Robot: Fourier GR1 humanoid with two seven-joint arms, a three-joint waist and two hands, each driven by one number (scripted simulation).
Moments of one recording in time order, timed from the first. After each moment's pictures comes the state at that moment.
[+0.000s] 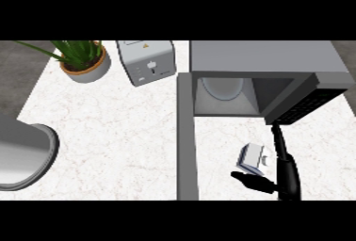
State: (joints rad) left arm 0.95 0.00 0.23 -2.32 0.41 -0.45 -0.42; right arm 0.08 -0.07 0.06 -1.29 0.19 -0.32 -0.55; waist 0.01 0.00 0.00
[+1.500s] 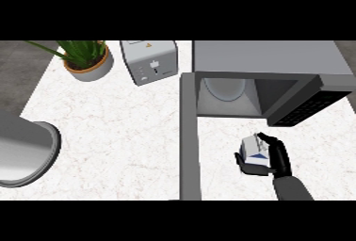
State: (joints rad) left arm 0.99 0.00 0.28 -2.31 0.48 -0.53 -0.44; right arm -0.32 -0.13 -0.10 -0.50 0.28 -0.45 -0.97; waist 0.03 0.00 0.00
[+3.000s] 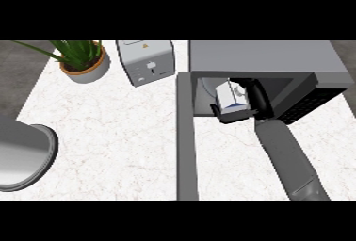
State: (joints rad) left arm 0.92 0.01 0.41 -2.20 0.54 -0.61 -0.39; right arm -0.63 -0.11 -0.01 -0.77 0.32 -0.22 -0.60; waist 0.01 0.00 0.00
